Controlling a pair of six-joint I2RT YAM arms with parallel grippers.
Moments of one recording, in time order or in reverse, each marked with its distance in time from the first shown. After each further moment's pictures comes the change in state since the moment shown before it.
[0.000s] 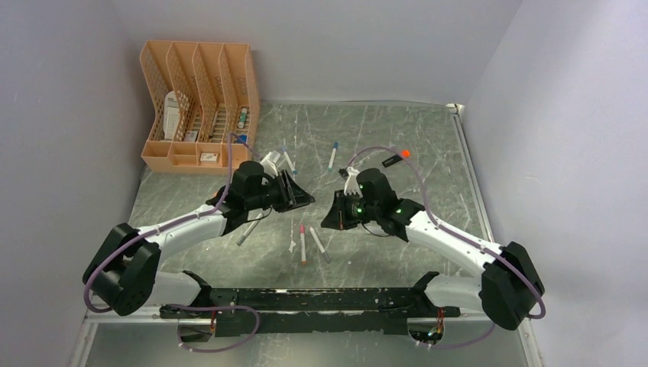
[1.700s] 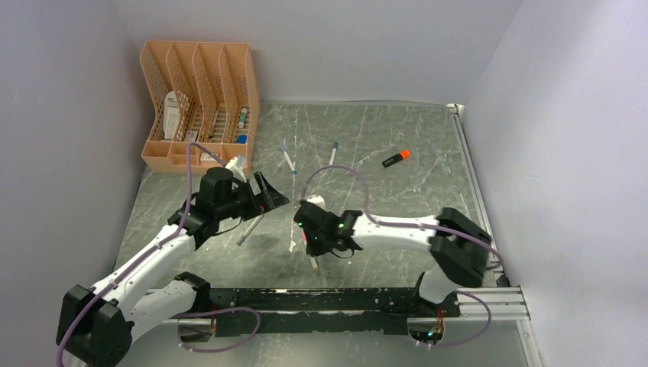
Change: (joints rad) left arm 0.158 -0.372 -0.021 -0.506 -0.153 0.156; right arm 0.420 0.468 0.218 -0.228 0.573 0.145
